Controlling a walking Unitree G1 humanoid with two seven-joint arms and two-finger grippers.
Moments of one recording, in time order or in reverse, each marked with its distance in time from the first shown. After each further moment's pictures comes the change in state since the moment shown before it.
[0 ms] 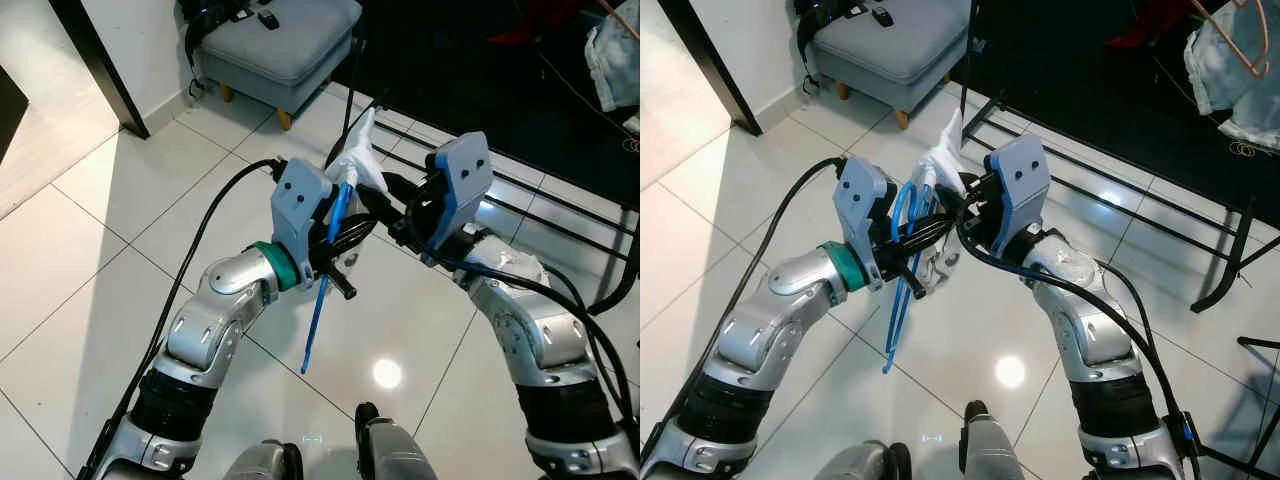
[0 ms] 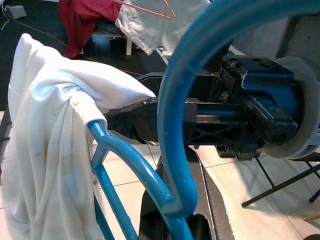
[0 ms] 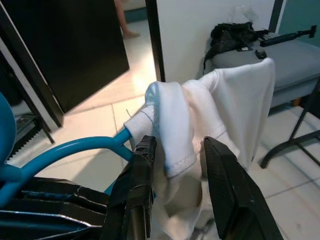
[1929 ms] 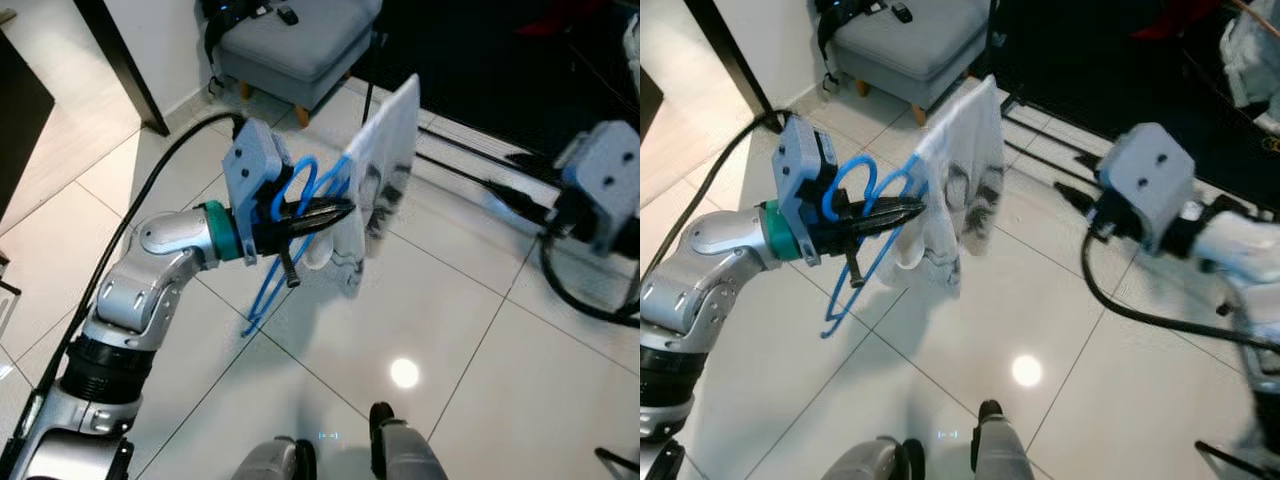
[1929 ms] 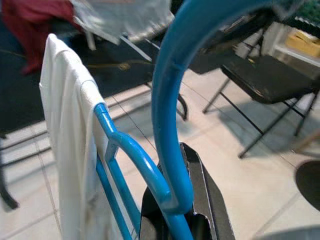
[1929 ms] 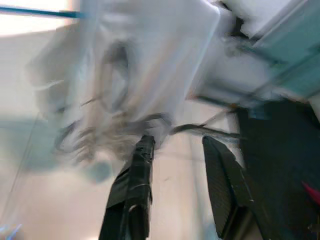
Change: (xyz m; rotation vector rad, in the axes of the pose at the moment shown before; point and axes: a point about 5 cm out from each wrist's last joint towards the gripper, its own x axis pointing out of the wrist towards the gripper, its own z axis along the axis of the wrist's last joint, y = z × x) left arm -0.032 0.033 0.025 0.198 0.060 -0.308; right arm -0.099 -0.061 0.071 -0.735 0.348 0.149
